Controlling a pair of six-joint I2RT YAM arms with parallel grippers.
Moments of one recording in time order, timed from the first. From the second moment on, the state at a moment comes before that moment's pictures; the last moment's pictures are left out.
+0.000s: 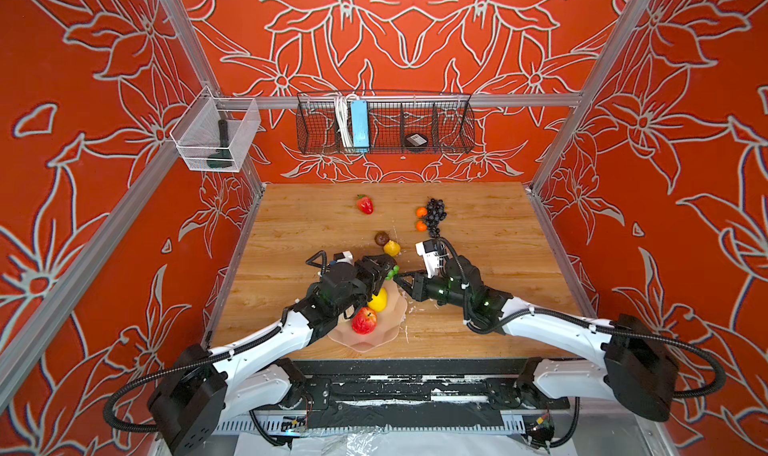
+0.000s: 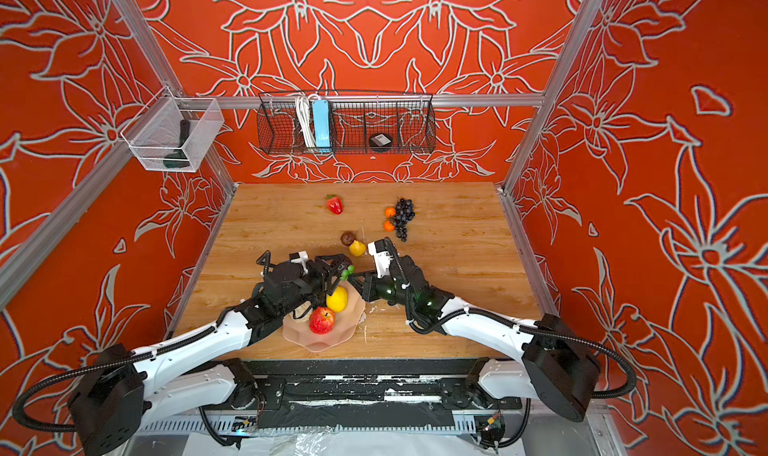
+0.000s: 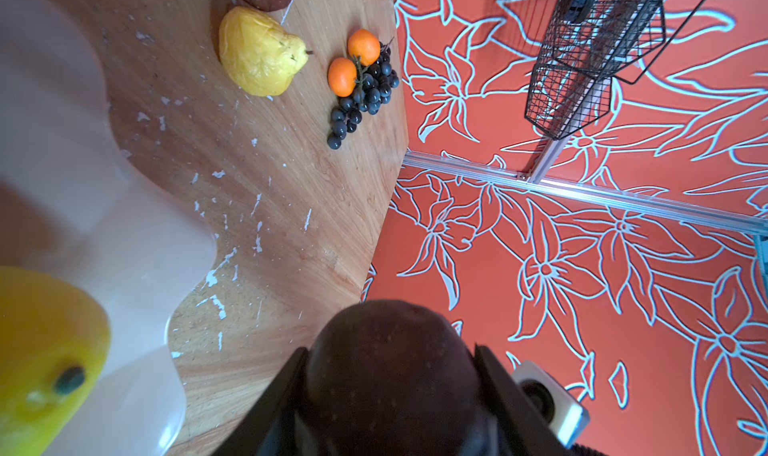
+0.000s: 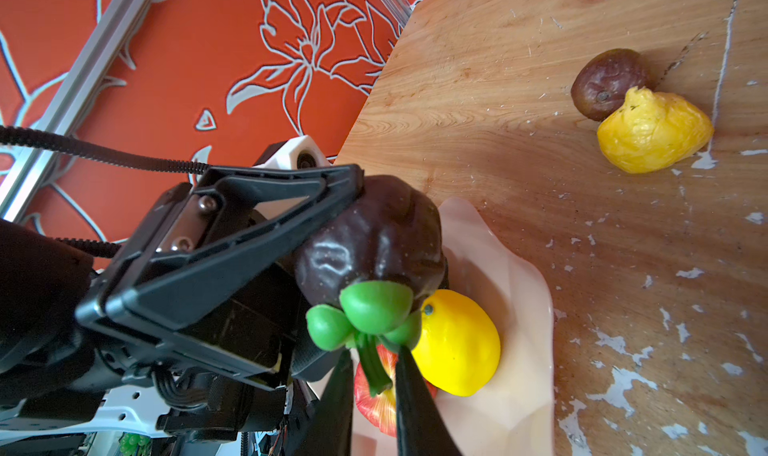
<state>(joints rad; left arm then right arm) -0.65 1.09 0.50 0.30 0.01 -1.67 0.84 1.27 0.64 0.31 -0.28 0.77</state>
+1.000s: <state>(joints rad) -0.66 1.09 0.57 0.17 0.02 -1.58 0.85 1.25 0.65 0.25 -0.29 0.73</state>
